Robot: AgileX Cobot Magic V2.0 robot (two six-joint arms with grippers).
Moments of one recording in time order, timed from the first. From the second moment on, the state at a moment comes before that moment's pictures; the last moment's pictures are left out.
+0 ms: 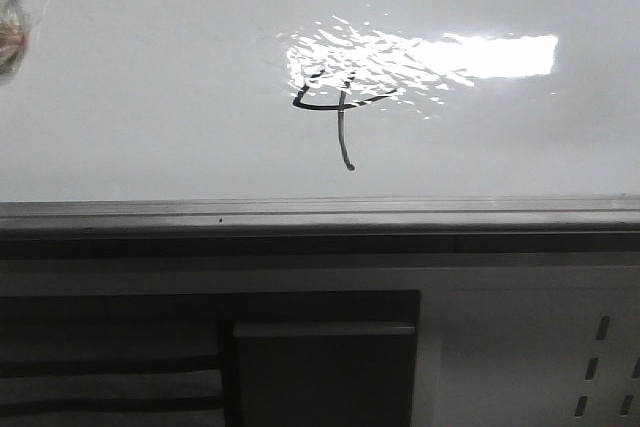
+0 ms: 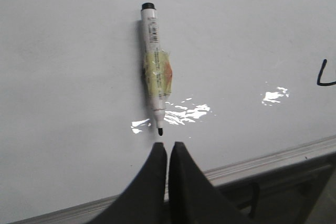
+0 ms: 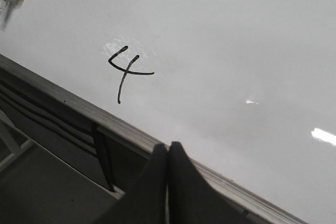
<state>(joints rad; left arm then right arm) -0.24 0.34 -0.39 -0.15 0.39 0.12 0.59 0.53 -0.65 -0.18 0.58 0.12</state>
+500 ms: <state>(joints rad) -0.05 0.00 0.00 -0.13 0.05 0.12 0.59 0.53 -0.65 -0.18 0.58 0.12</state>
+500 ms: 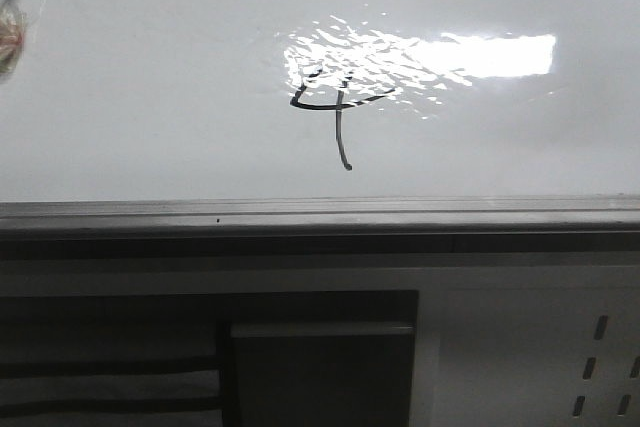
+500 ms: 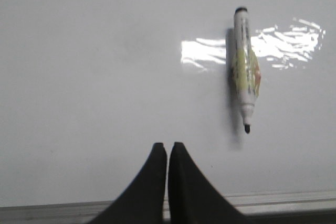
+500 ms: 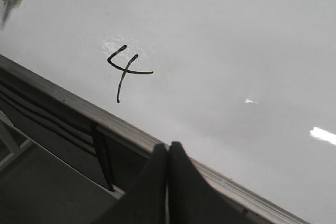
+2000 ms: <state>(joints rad) -0.05 0.00 0.00 -0.11 0.04 0.12 0.03 0.00 0.01 -0.10 0.03 0.12</state>
